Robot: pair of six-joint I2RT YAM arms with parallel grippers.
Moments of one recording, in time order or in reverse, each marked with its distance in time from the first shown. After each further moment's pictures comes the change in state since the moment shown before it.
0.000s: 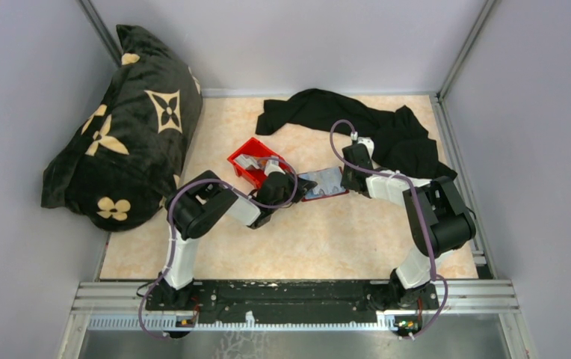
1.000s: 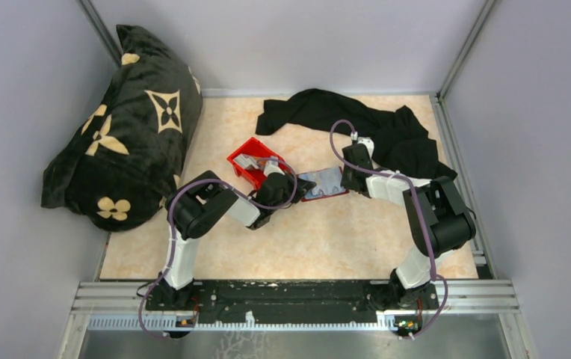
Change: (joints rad) left arm 0.002 0.005 -0.011 0.019 -0.008 0.016; right arm 0.000 0.000 0.000 0.002 0.000 0.000
